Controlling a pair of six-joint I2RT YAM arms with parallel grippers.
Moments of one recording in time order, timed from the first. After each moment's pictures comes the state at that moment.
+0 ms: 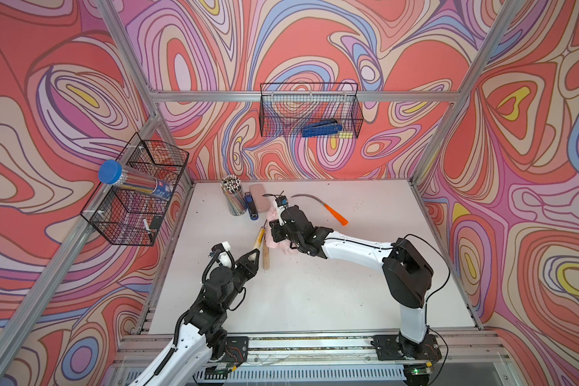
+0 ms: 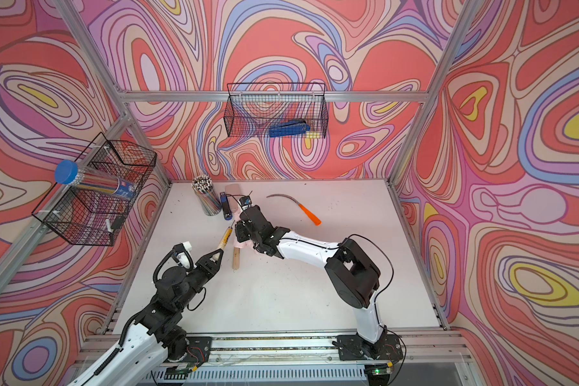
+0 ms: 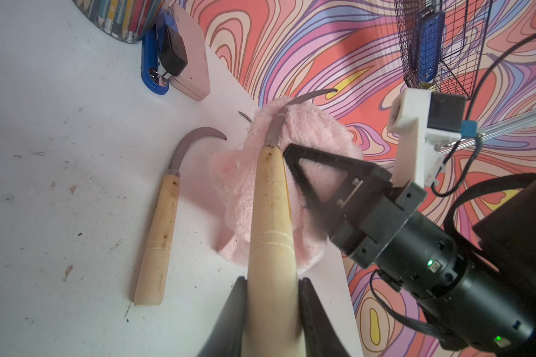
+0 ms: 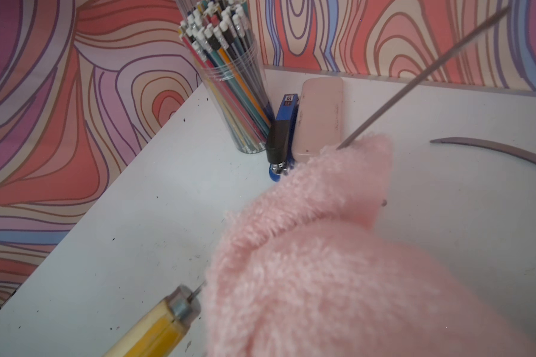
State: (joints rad) left arm -0.46 0.50 0.21 0.08 -0.06 -1.04; right arm 0.90 1.95 1.44 0.02 0.13 0.36
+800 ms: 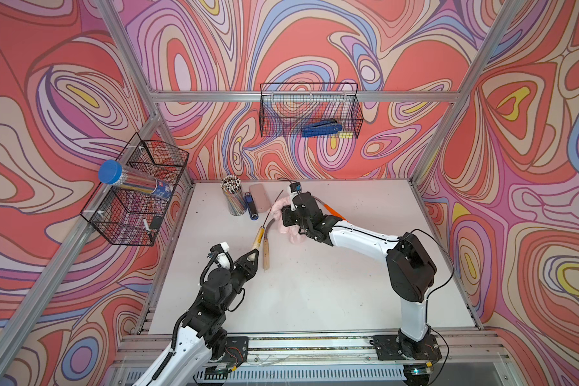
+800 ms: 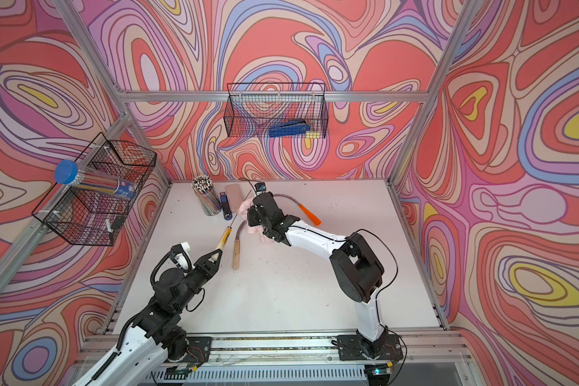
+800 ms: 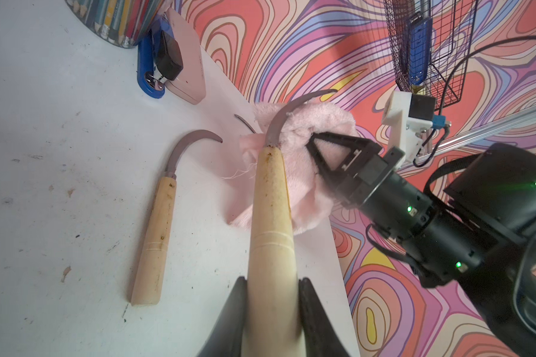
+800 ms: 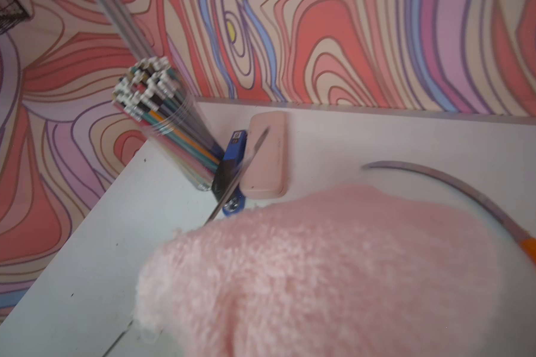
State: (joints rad) left arm -0.46 0.47 0.21 0.07 -0.05 -1.04; right arm 0.72 1.96 1.53 -0.02 0.14 0.37
